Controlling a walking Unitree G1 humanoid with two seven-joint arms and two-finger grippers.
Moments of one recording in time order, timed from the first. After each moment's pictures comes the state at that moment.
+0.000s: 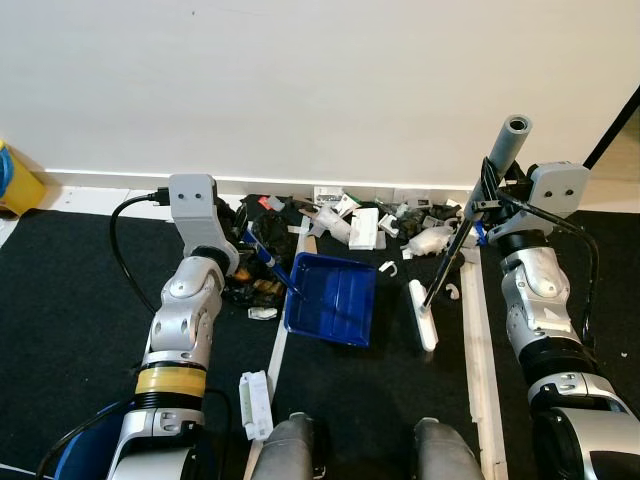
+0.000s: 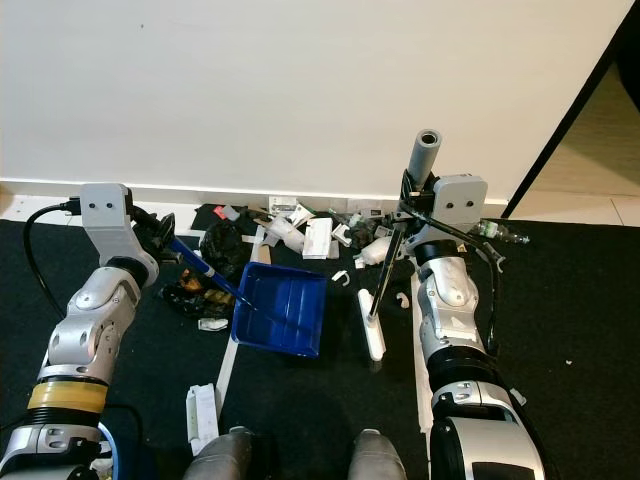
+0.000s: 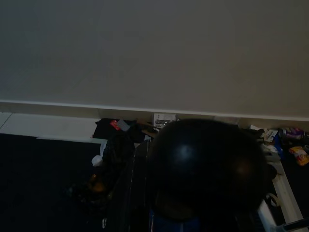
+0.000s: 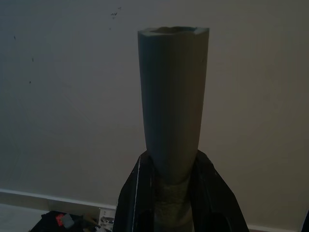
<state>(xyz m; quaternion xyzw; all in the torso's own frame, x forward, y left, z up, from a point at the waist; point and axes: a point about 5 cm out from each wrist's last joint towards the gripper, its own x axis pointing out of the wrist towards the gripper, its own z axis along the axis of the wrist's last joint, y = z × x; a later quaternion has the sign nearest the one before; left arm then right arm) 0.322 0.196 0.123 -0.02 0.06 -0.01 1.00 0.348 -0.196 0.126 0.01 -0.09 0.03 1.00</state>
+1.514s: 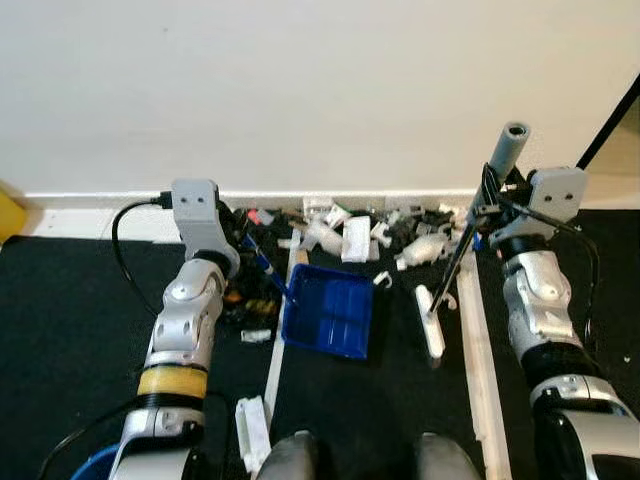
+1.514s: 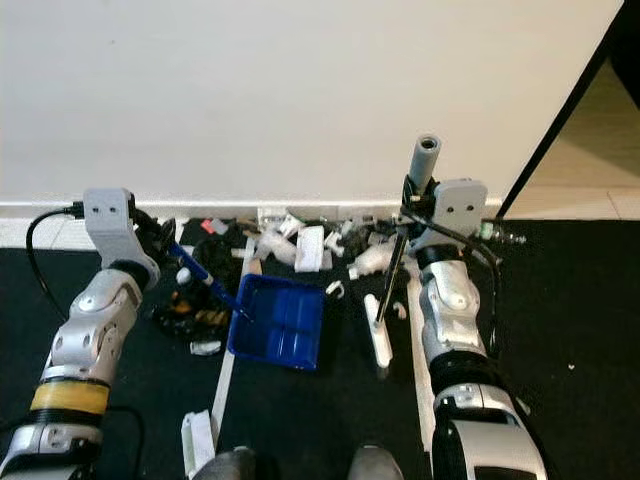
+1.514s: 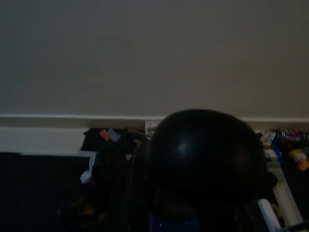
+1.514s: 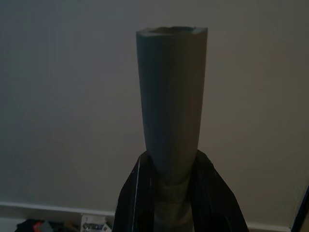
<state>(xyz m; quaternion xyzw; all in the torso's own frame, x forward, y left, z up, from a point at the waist) 0.324 0.191 0.120 -0.02 0.06 -0.02 1.00 0.344 -0.205 0.120 0.00 -0.07 0.02 1.00</state>
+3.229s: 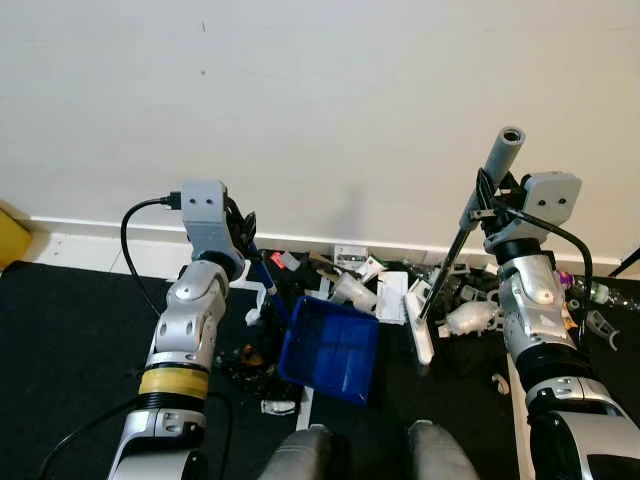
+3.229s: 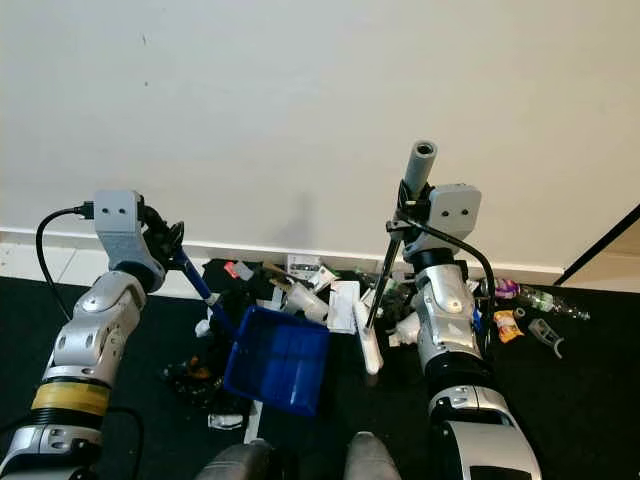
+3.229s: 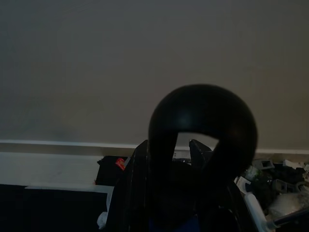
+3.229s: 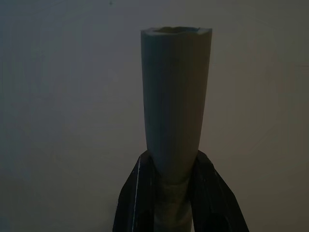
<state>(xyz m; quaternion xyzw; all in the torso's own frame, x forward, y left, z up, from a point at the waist) 0.321 0.189 0.116 -0.01 0.08 -0.04 1.00 0.344 -0.196 0.114 0.01 -0.07 0.03 1.00</state>
